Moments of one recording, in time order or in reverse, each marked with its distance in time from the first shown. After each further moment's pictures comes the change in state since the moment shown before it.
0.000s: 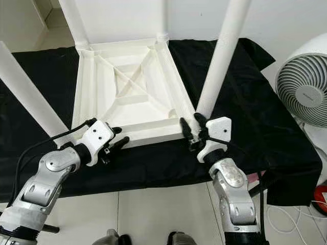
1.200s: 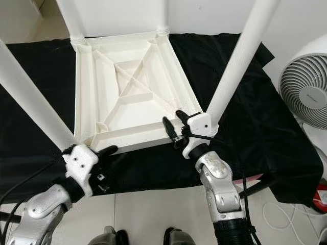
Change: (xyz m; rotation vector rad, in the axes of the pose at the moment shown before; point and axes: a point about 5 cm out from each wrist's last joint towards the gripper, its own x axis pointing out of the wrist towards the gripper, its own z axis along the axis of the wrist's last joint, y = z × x) left arm -0.060 -0.048 0.008 -0.286 -0.122 0.150; right arm 0.026 0.040 -0.007 0.031 -0.019 0.270
